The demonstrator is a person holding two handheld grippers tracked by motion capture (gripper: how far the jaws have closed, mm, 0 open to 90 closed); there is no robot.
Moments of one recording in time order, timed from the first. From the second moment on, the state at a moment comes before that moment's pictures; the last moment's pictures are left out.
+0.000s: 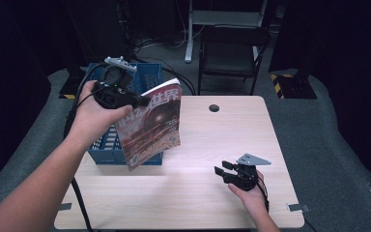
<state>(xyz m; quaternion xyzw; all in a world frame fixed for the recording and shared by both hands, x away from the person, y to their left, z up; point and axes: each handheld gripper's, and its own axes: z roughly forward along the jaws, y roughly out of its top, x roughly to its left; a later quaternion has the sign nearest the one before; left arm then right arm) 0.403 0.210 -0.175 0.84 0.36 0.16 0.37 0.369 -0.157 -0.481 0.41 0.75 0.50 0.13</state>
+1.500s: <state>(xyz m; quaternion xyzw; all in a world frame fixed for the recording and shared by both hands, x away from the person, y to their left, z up) 0.427 0.302 -0.172 0.78 0.48 0.21 0.34 0.370 -0.156 -0.484 0.42 0.75 0.49 0.13</state>
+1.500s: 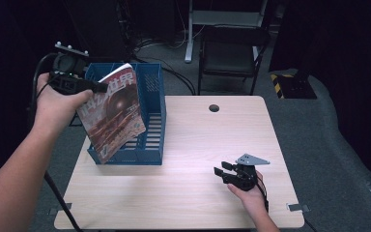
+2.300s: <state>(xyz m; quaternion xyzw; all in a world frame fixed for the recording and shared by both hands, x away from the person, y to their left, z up) 0.440 0.328 -0.176 0.74 0.54 0.22 0.34 0.370 -0.155 -0.485 0.42 0.76 0.49 0.13</state>
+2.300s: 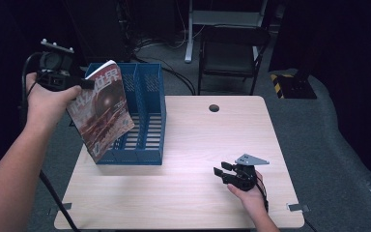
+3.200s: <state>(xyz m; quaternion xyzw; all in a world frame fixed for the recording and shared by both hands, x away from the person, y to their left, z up) 0.476 0.320 -0.182 0.72 0.57 0.22 0.33 0.371 -0.156 -0.486 0.42 0.75 0.49 0.12</state>
